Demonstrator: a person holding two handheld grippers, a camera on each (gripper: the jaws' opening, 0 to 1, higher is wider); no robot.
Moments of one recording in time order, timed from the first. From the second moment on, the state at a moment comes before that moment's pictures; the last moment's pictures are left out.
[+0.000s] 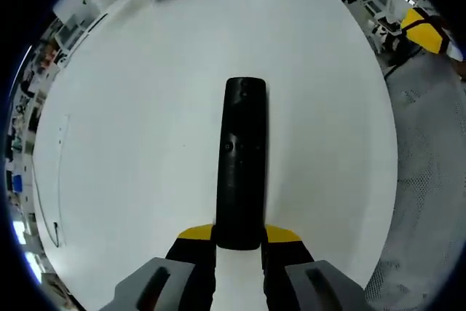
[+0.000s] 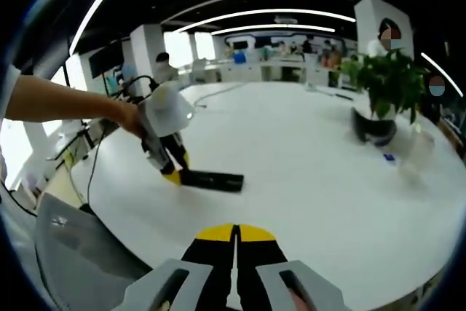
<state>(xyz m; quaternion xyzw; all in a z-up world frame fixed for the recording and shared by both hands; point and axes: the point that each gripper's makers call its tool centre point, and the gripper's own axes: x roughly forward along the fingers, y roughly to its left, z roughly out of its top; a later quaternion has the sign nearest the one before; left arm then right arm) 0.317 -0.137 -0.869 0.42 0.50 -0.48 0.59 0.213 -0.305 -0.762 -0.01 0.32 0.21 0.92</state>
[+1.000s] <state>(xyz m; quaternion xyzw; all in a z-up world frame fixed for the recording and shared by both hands) 0.266 -0.138 -0.868 0.42 0.49 -0.48 0.59 0.210 -0.298 -0.762 -0.03 0.32 0.23 0.92</state>
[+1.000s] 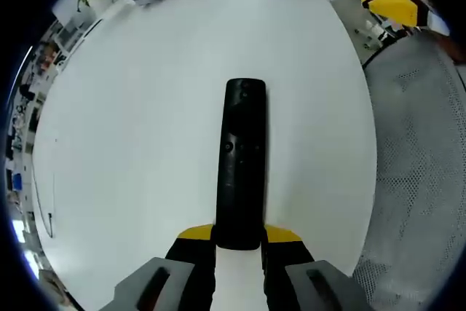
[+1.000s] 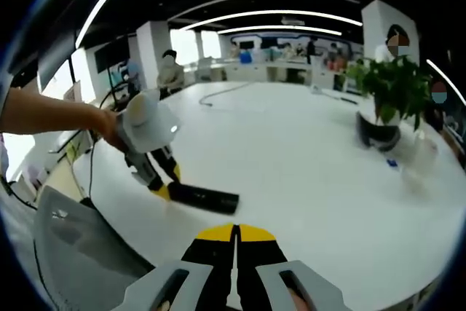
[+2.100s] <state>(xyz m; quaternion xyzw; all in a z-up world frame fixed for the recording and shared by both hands) 0.221 -0.139 -0.869 0.42 0.50 -0.48 0.59 0.208 -0.295 -0.761 -0.02 0.32 0.24 0.92</state>
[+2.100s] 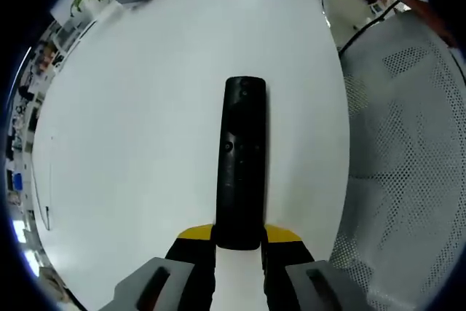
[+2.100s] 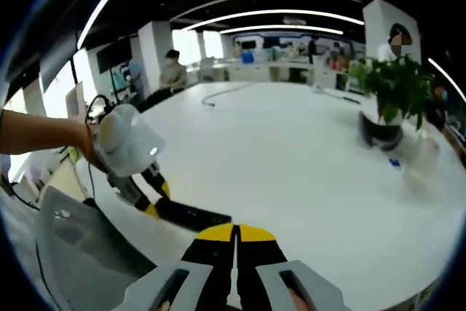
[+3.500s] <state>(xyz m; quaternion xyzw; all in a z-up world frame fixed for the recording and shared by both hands) 0.173 -0.140 -0.864 0.30 0.48 -0.46 0.69 0.223 -0.253 -0.795 0.05 0.48 0.31 0.82</state>
